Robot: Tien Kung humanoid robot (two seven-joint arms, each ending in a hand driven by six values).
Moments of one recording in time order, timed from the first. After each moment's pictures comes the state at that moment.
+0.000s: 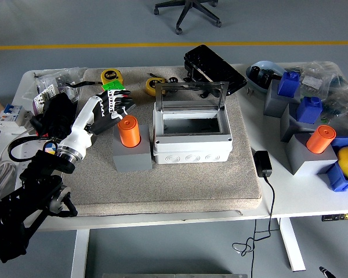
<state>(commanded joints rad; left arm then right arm) -0.35 0.26 -0.91 -1.23 1.01 0.23 -0.25 0.20 -0.19 0.15 0.29 0.47 -0.20 0.00</state>
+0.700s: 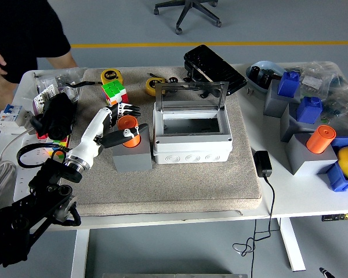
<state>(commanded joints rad) -0.37 0.25 -0.81 -1.18 1.03 0.28 -0.28 0.19 -0.19 0.16 0.29 0.47 -0.20 0.01</state>
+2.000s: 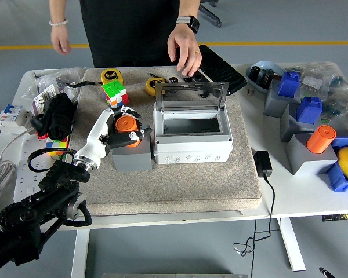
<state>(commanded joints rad) -0.42 0.22 -0.75 -1.11 0.83 0.27 -0.30 0.20 -0.19 0.15 0.29 0.47 -0.20 0.01</state>
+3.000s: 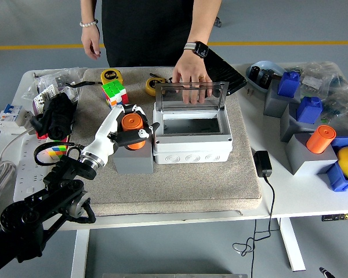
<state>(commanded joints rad) -0.42 0.21 -0.78 -1.22 0.97 0.27 -0.25 0.20 -0.19 0.15 0.29 0.47 -0.21 0.01</state>
